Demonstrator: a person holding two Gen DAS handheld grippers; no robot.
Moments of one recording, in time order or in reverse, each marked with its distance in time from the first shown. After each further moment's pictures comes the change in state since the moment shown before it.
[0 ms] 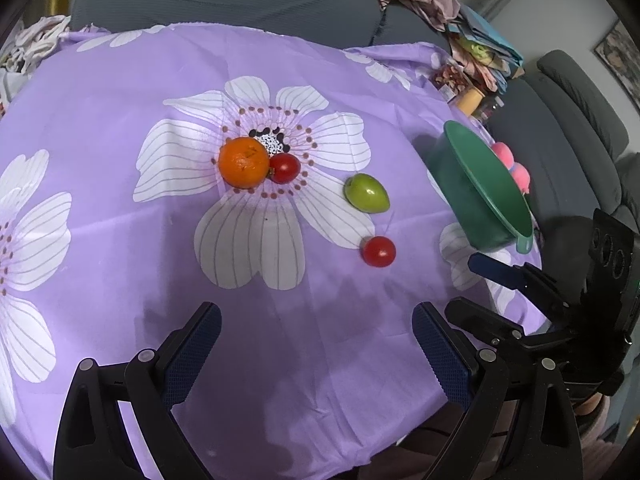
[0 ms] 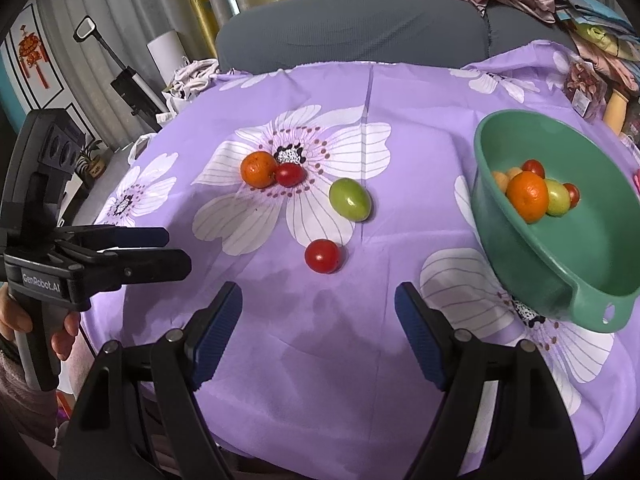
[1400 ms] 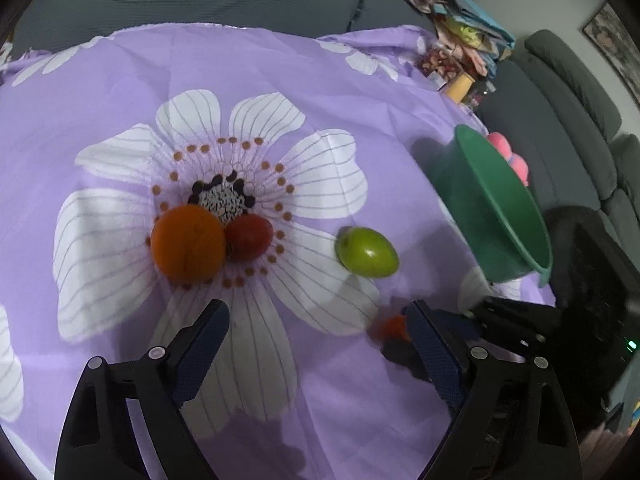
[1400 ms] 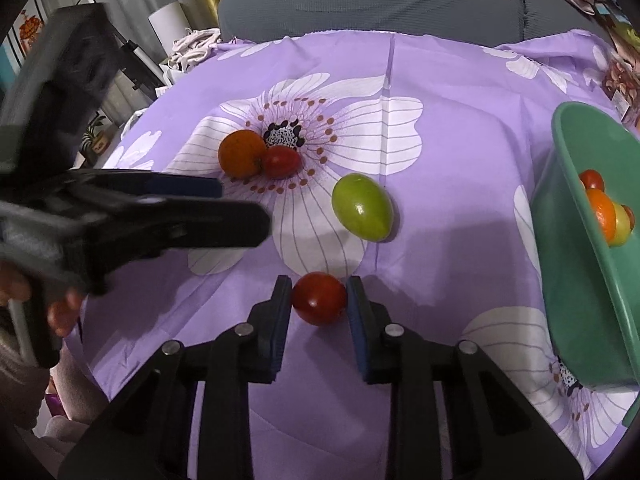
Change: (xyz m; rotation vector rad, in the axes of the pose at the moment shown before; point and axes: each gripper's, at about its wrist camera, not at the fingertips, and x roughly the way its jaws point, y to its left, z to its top) left arm 0.066 -0.003 0.065 0.094 0.046 -0.053; right arm 0.065 -0.008 0.022 -0.042 0.087 0.041
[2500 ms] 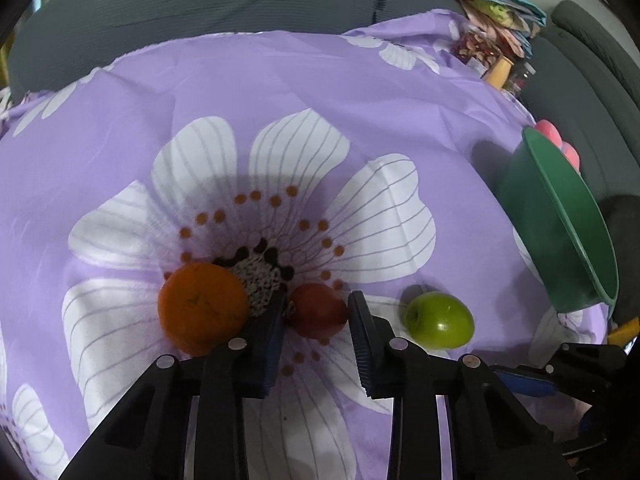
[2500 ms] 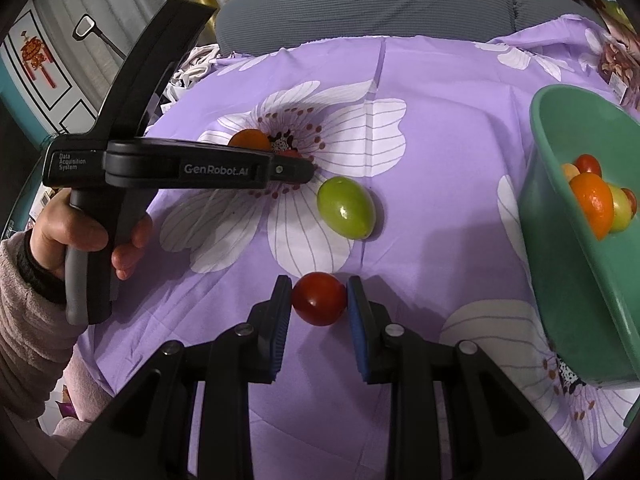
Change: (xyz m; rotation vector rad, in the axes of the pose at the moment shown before) left arm 0.031 0.008 0.034 0.062 0.013 0.182; right arm -0.006 -0.015 -0.006 0.044 -0.033 0.051
